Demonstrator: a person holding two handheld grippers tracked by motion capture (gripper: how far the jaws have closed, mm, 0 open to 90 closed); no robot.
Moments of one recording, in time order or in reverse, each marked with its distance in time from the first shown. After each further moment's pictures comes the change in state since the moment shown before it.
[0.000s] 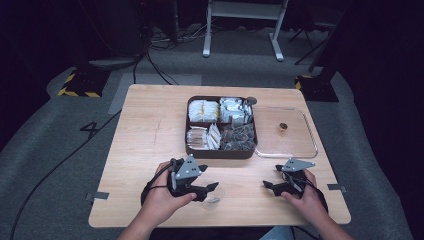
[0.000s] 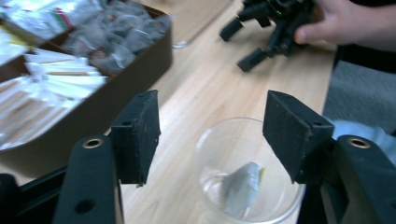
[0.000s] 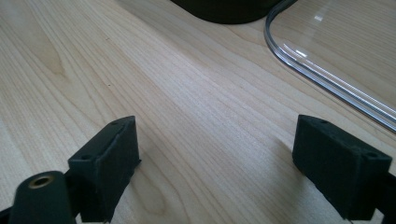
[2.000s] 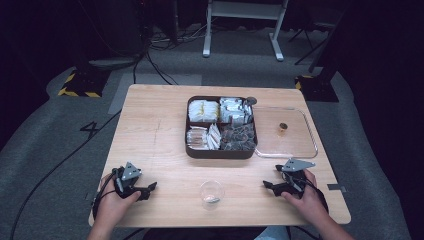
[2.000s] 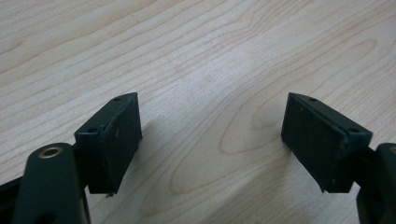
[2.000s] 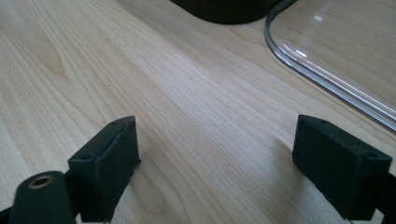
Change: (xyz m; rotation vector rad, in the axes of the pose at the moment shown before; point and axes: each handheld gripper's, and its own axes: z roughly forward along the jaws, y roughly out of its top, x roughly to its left) left arm 0.101 -0.151 -0.040 0.182 0.311 -0.216; right arm 0.000 0.000 0.000 0.000 0.000 0.000
